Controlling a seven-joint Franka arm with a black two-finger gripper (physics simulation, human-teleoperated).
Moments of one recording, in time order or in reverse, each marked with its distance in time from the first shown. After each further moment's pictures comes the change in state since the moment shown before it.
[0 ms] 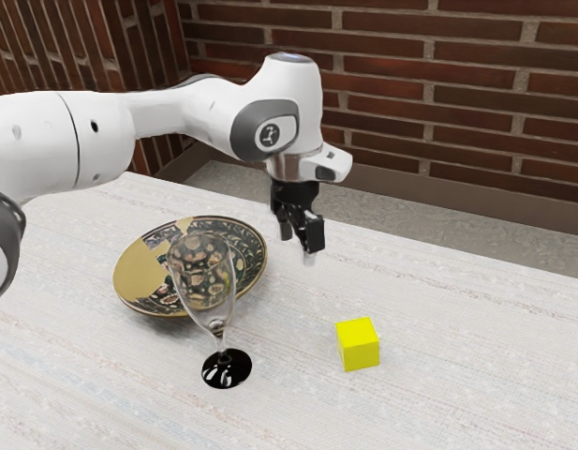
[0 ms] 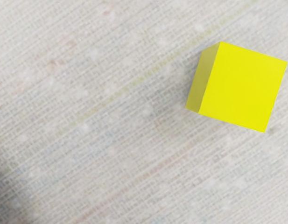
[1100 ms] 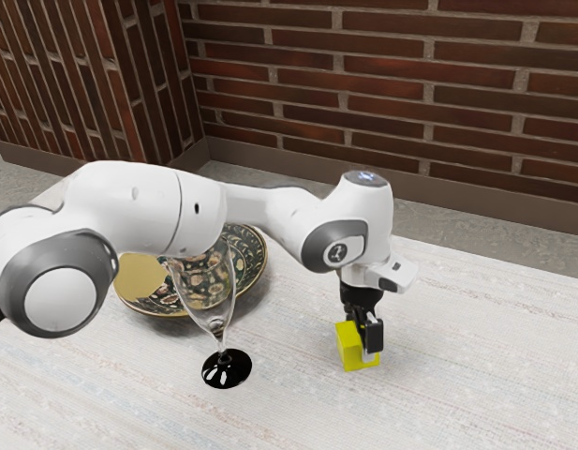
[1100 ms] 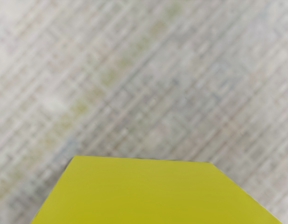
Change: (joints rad) arm -0.086 0.315 -0.078 0.031 0.078 0.255 0.029
